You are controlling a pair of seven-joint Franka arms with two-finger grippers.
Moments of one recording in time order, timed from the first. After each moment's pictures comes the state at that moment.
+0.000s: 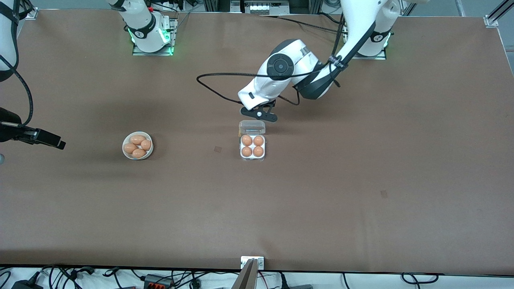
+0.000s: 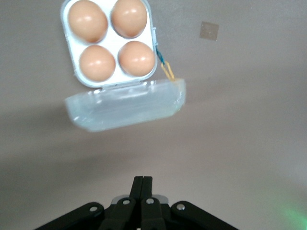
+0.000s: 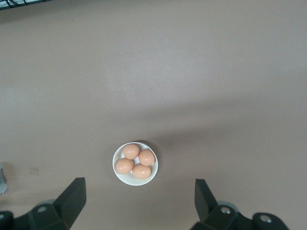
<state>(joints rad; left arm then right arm) -0.38 0.56 -0.51 -1.73 -0.03 2.29 -0.65 0.01 0.30 -0.11 -1.40 0.08 1.70 0.06</state>
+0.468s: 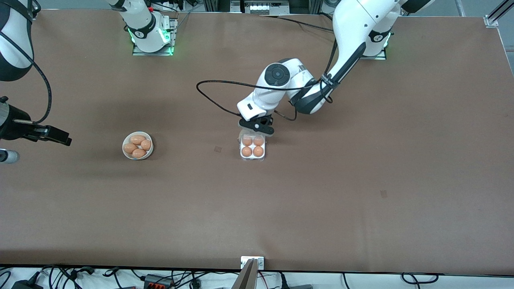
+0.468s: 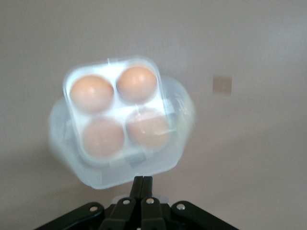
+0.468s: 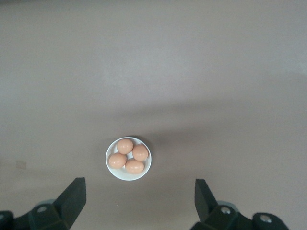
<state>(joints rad) -0.37 0.68 -0.48 -1.71 0.23 2.54 -0.72 0.05 0.29 -0.11 -1.39 0.01 1.68 0.07</state>
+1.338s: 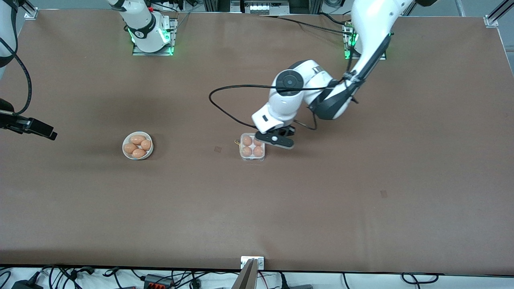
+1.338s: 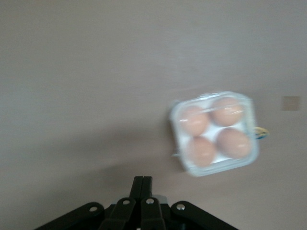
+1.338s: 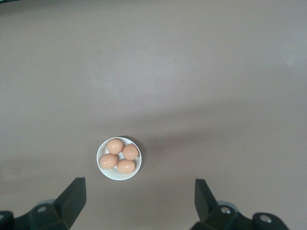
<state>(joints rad) -0.27 0.58 -0.46 -1.61 0.26 2.15 -0.58 0.03 0.22 -0.13 -1.48 0.01 1.72 0.08</state>
